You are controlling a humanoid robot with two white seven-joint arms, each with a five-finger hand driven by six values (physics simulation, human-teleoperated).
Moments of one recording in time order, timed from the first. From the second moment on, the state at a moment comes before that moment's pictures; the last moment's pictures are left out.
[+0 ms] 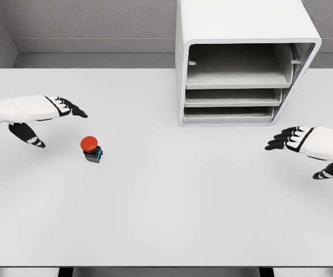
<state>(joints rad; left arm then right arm) -0.79 1.01 -0.88 -1.38 -0.11 -0.61 -0.51 -0.08 -1.10 0.14 -1.75 0.14 -0.61 0.61</state>
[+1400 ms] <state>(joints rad) -0.78 0.88 -0.90 -1.42 -0.20 -0.61 -0.61 -0.78 -0.81 0.67 -1.50 0.19 -0.45 0.61</state>
